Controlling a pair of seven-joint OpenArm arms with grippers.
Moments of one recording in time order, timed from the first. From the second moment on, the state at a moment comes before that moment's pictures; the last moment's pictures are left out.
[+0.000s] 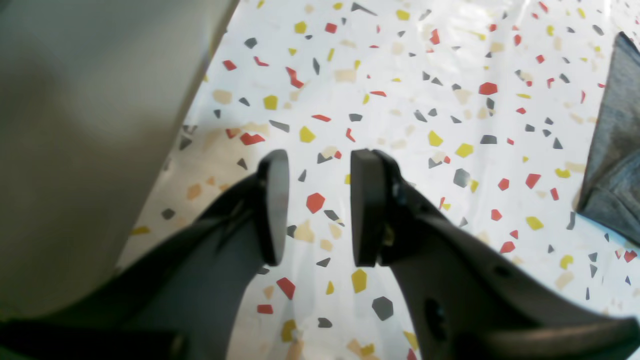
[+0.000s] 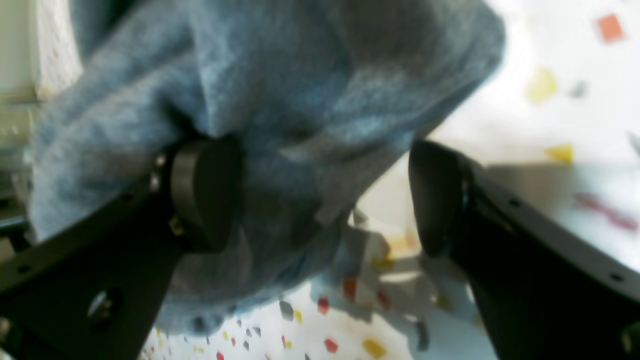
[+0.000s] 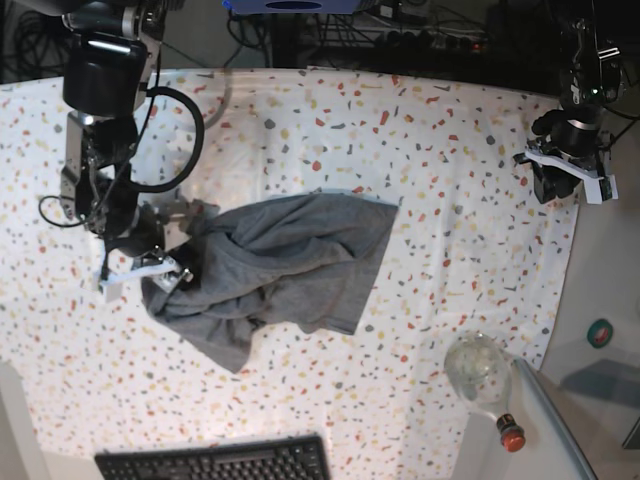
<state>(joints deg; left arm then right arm) 24.6 -21.1 -19.3 85.5 -29.7 -8.0 14.0 8.5 -0.6 18.4 60.7 30.8 8.0 -37.7</state>
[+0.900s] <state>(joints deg) 24.4 -21.1 -19.5 85.3 -29.7 -8.0 14.0 3.3 0.1 22.1 63.4 31.7 8.1 -37.5</state>
